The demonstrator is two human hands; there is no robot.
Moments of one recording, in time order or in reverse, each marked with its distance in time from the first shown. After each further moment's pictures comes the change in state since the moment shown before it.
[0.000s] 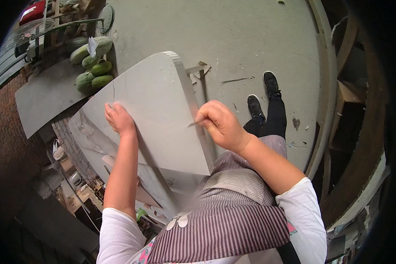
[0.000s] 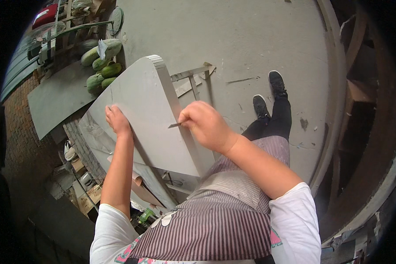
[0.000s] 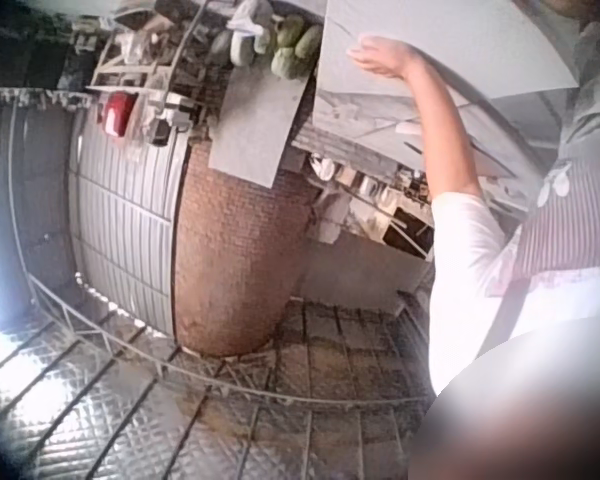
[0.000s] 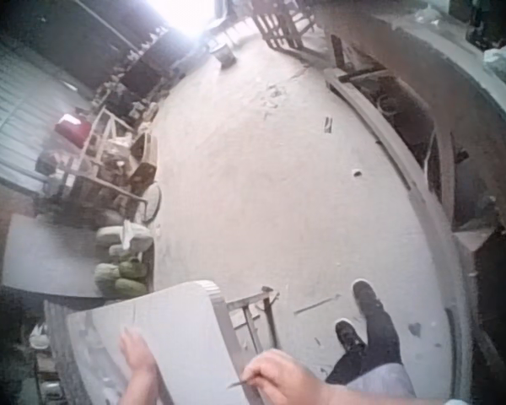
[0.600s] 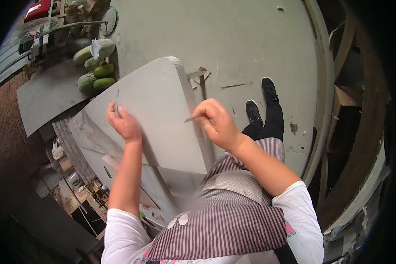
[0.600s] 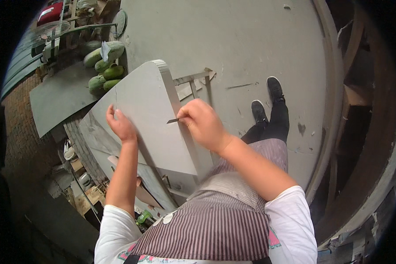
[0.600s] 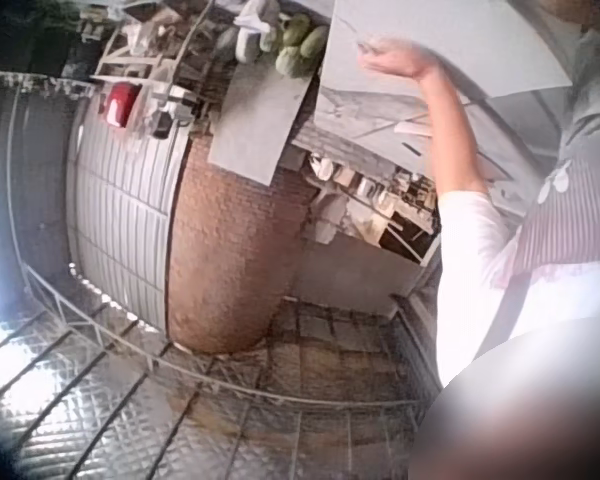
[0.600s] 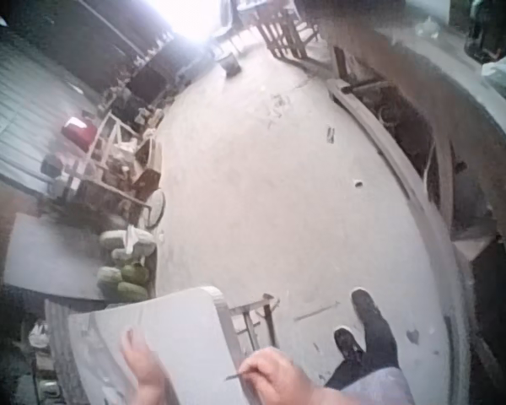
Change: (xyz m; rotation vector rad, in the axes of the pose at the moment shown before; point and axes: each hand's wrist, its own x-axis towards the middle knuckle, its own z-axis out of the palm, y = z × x) left_hand -0.021 0.017 -0.015 -0.522 -0.016 0.216; right_hand 0.015 -0.018 0.004 0.017 0.118 0.093
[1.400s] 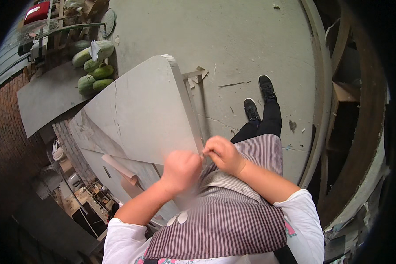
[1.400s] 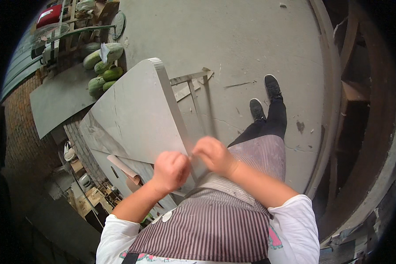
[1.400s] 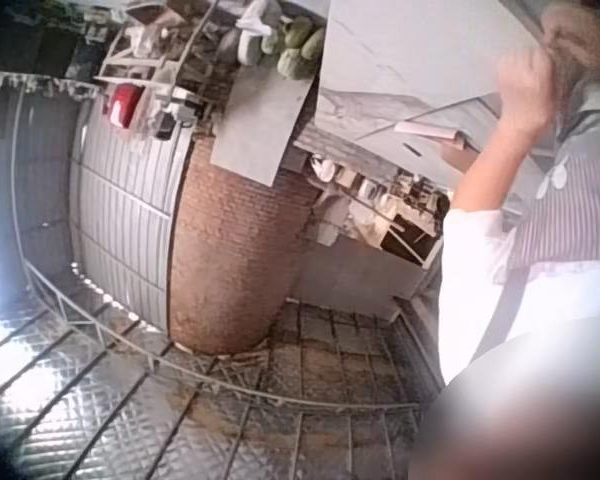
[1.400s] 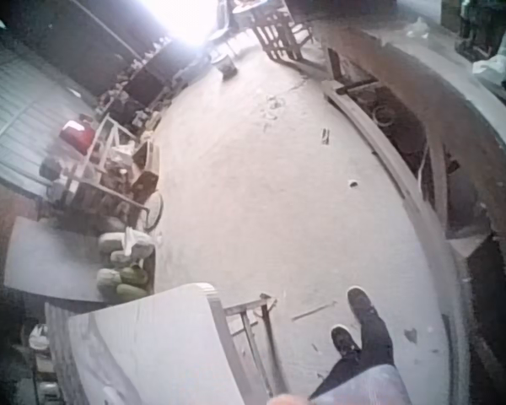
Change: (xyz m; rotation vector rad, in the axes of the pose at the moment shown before) left_hand -0.160 0.119 -0.027 0.262 -0.926 0.803; right_hand -0.107 0.013 0.005 -0.005 -0.079 -0.054
